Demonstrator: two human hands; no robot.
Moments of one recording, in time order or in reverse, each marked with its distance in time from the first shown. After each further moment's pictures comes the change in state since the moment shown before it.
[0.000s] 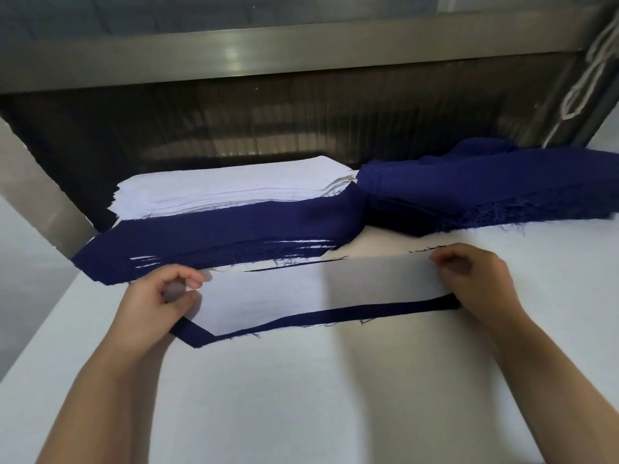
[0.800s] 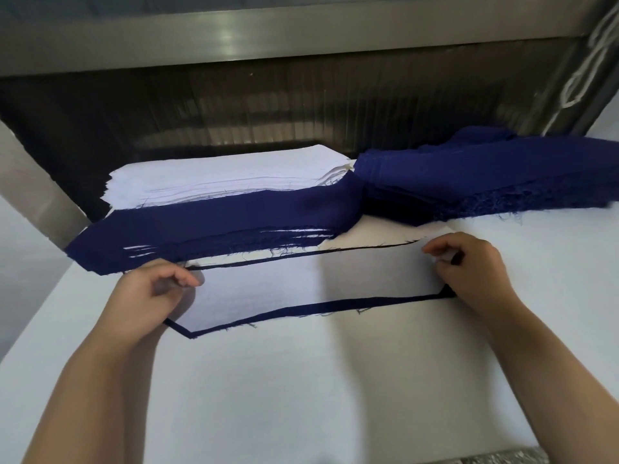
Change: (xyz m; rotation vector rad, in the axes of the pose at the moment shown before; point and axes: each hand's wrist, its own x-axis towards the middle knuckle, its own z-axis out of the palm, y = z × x) left_hand -0.004 0.021 -0.003 0.186 -0.016 0.049; right_hand -0.001 -0.002 0.000 -0.084 -0.028 -0.094
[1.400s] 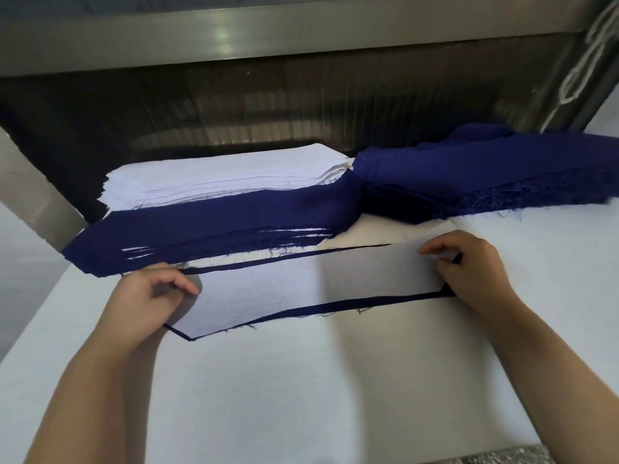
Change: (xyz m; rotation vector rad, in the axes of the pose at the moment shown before) left_hand 0.000 -0.005 0.001 0.049 -0.033 -0.068; right_hand 0.000 0.000 0.002 -0.003 -0.010 -0.041
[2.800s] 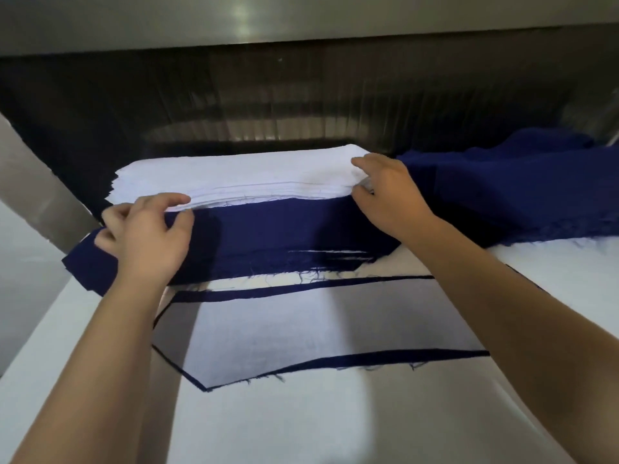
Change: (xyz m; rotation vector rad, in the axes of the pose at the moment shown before) left_hand 0.095 0.015 -0.004 0.269 0.366 -0.243; right_hand 0.127 -0.113 0.095 -0.234 -0.179 -0.272
